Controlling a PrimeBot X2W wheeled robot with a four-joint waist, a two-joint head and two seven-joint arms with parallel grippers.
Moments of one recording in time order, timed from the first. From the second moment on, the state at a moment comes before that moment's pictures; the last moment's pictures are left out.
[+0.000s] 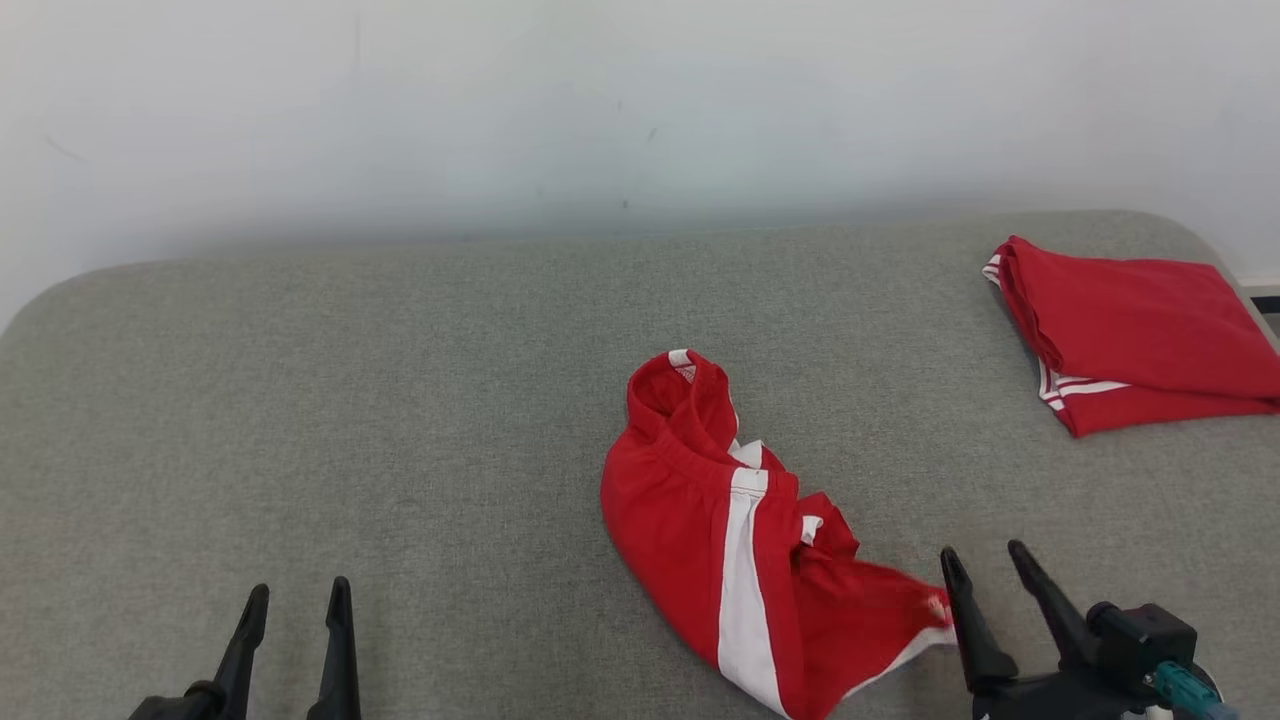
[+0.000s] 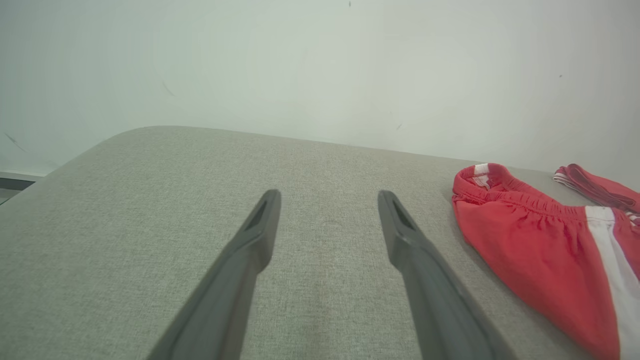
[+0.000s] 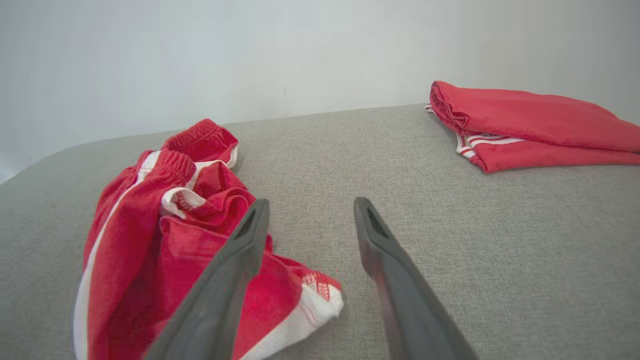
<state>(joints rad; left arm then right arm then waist) 0.03 0.05 0.08 0.15 -0.18 -0.13 -0.26 -0.08 -0.22 0.18 0.36 0.36 0.13 -0.23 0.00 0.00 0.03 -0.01</state>
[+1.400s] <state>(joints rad) 0.00 0.05 0.05 0.16 -0.21 -0.12 -0.26 -0.42 -0.12 0.39 0.62 0.39 0.13 -0.13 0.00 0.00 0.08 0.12</state>
